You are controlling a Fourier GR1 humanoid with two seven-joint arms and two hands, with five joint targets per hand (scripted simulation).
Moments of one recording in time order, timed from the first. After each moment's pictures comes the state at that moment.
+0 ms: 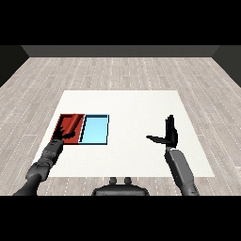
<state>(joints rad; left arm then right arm) -0.73 0.44 -0.05 -0.04 0.09 0.42 -0.07 -0.18 -0.27 0.10 -1.35 -0.33 -0.31 -0.38</state>
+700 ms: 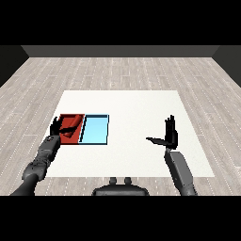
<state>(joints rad) -0.74 0.48 0.03 -0.15 0.15 0.37 -0.27 -0.14 -0.24 0.08 -1.39 -0.35 -0.27 -0.41</state>
